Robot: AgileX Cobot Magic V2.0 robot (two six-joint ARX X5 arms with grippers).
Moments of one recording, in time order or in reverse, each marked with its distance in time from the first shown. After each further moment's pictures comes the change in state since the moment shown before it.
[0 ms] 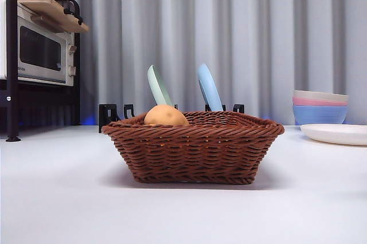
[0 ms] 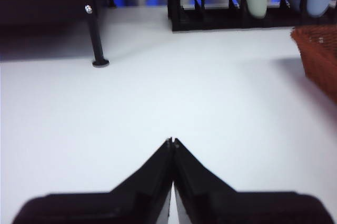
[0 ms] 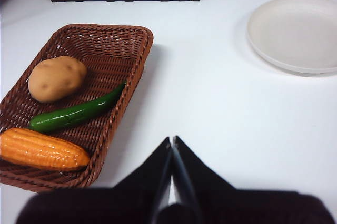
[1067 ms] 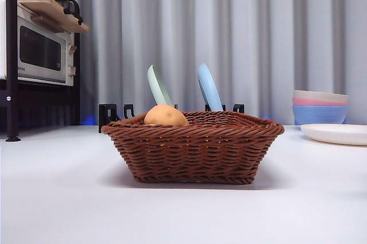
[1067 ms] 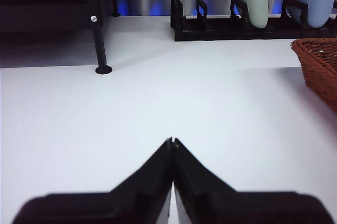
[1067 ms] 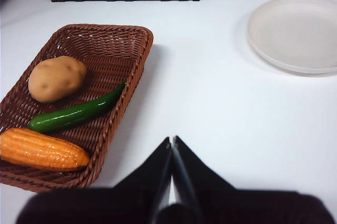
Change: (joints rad) left arm 0.006 -0.023 -0.001 0.000 -0.001 -0.010; right arm 0.000 0.000 0.000 0.000 0.002 0.000
